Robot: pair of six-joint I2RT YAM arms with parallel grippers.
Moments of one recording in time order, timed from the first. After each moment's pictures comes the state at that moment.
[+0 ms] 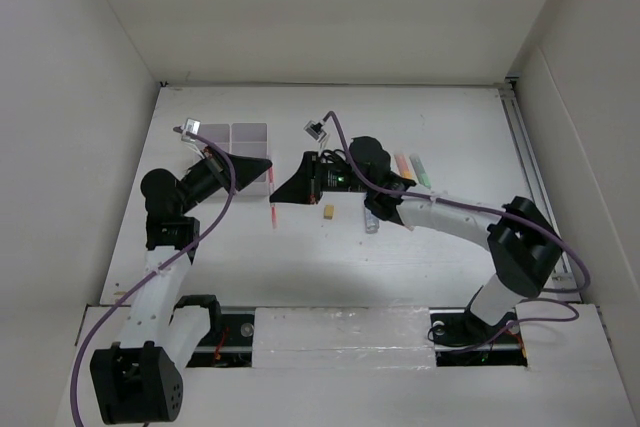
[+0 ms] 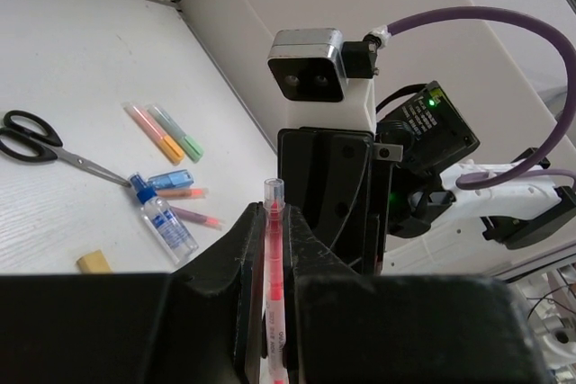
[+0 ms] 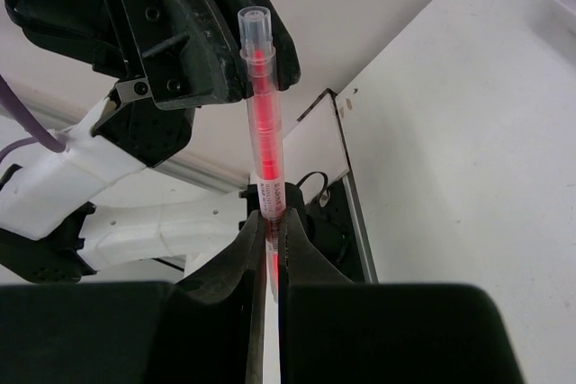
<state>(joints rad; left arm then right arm) 0.01 0.85 0.55 0.52 0.93 -1.04 0.85 1.63 1.10 0.54 -0.62 0.89</state>
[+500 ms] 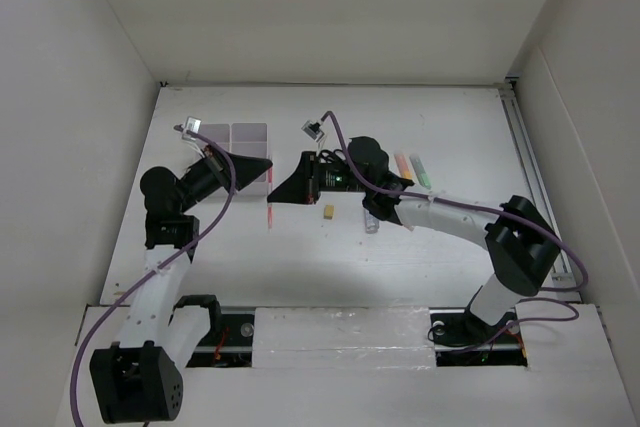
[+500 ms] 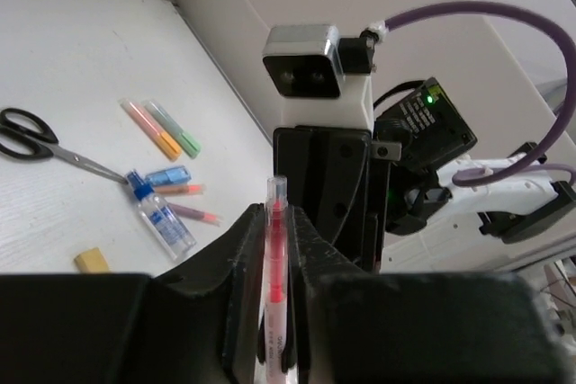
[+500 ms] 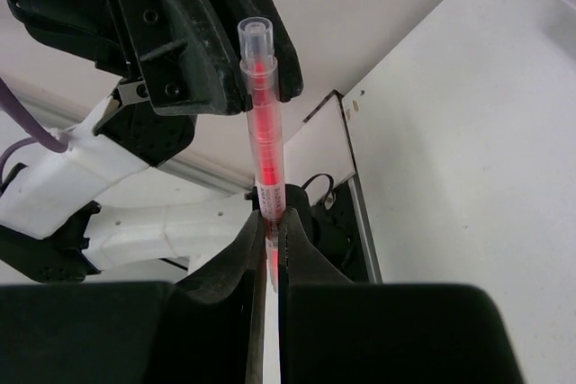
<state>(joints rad) 0.02 0.85 0.56 0.51 0.95 -1.04 0.86 1.65 1.11 0.55 -0.63 0.90</state>
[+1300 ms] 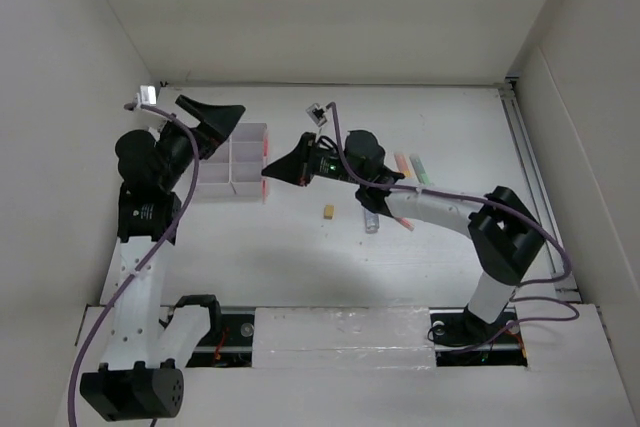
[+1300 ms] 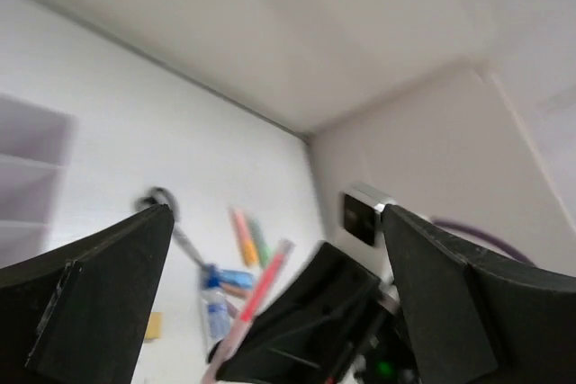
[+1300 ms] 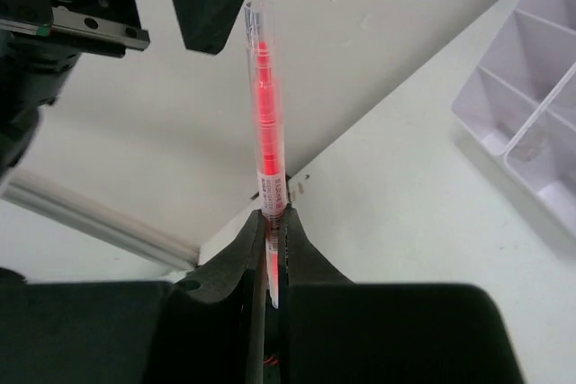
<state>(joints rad) 0.03 0.88 0.96 -0.06 0.50 -0.95 0.84 1.73 1.16 0.69 -0.49 0.83</state>
